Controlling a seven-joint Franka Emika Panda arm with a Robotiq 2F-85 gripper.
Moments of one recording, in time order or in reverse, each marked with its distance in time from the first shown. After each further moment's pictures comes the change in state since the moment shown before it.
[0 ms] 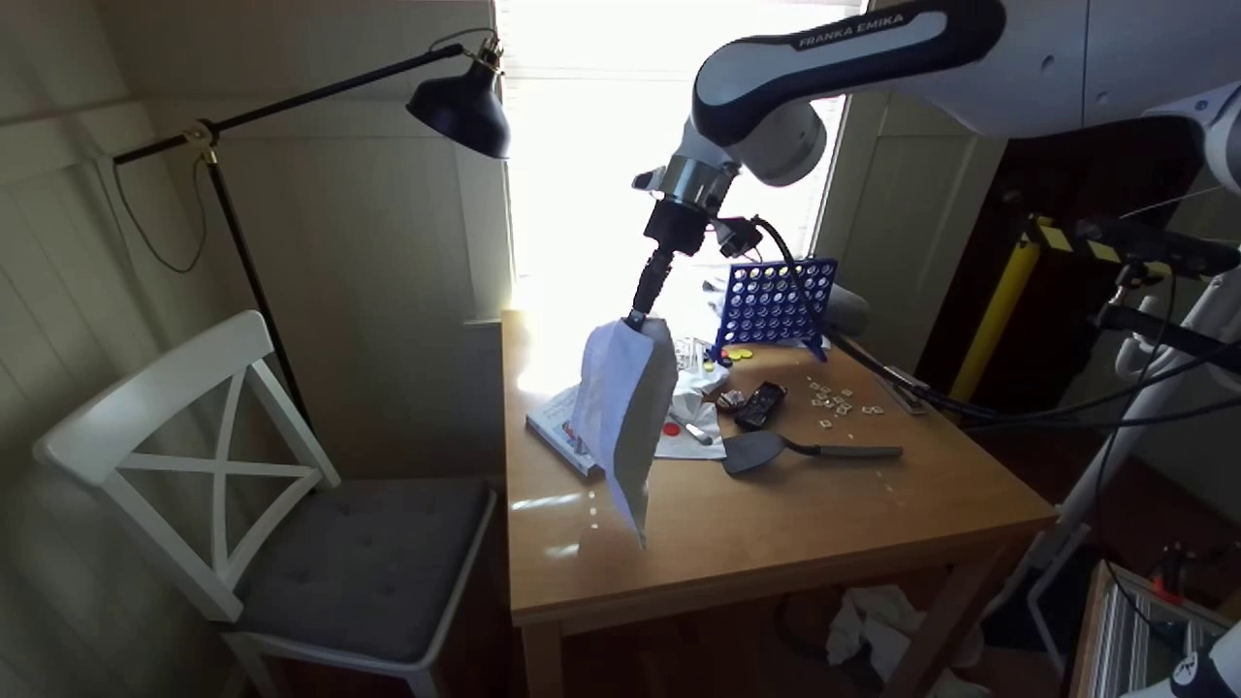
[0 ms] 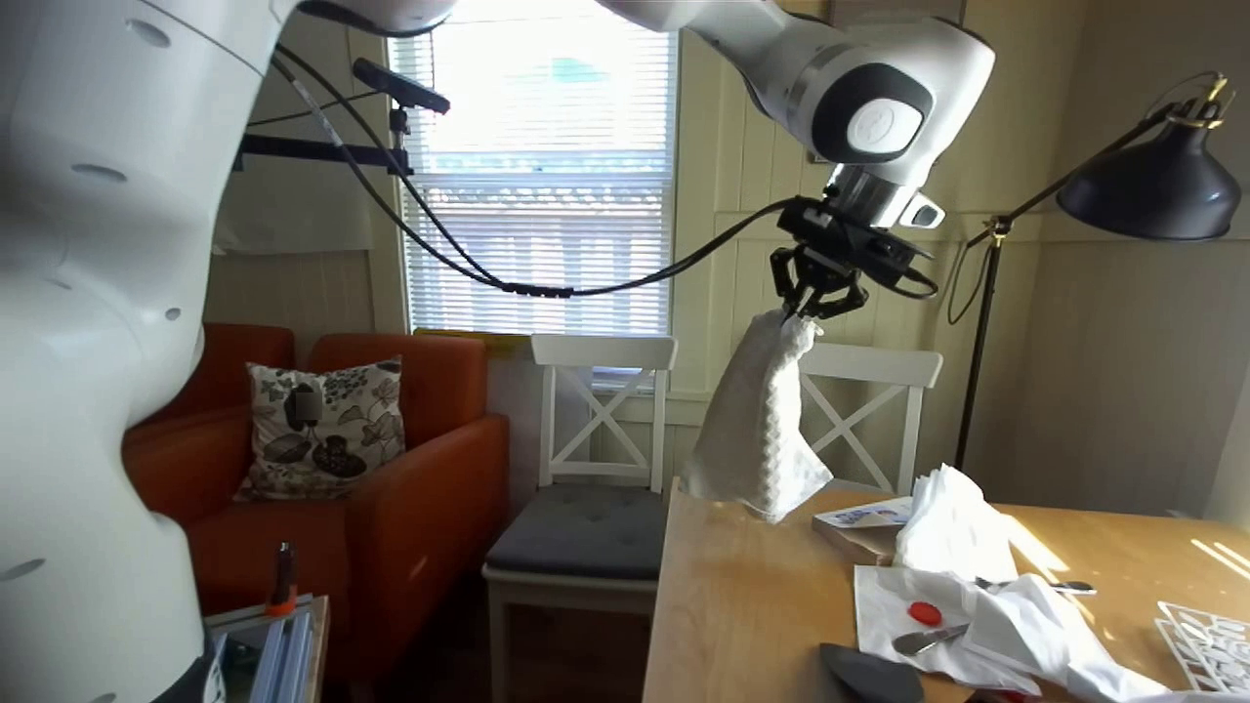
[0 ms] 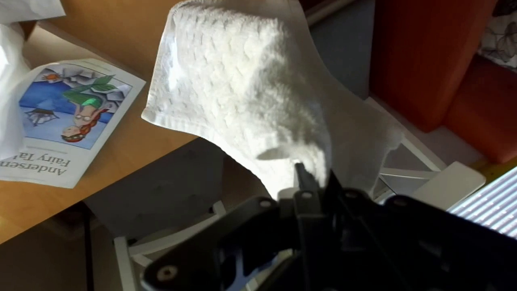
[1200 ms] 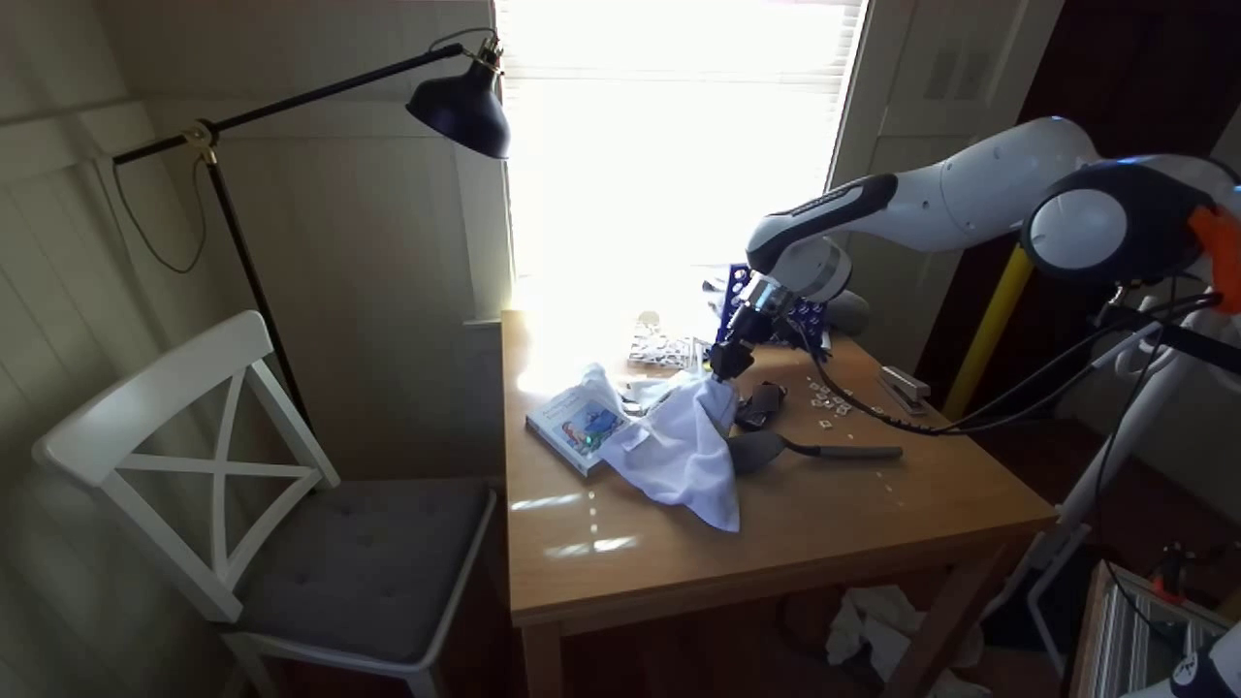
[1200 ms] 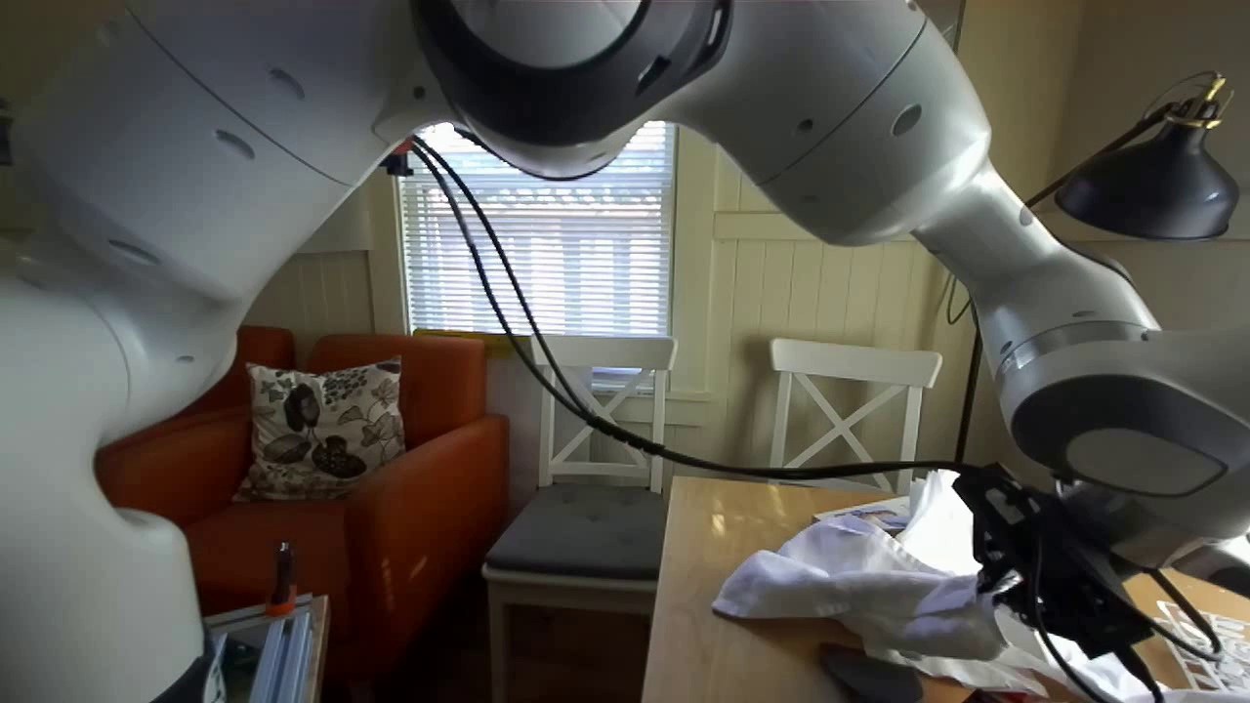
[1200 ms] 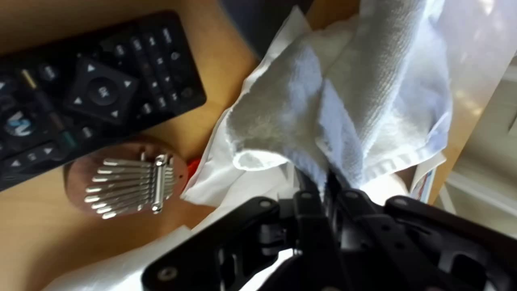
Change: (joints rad) arm -0.245 0.380 -0.160 0.042 0.136 0.215 0.139
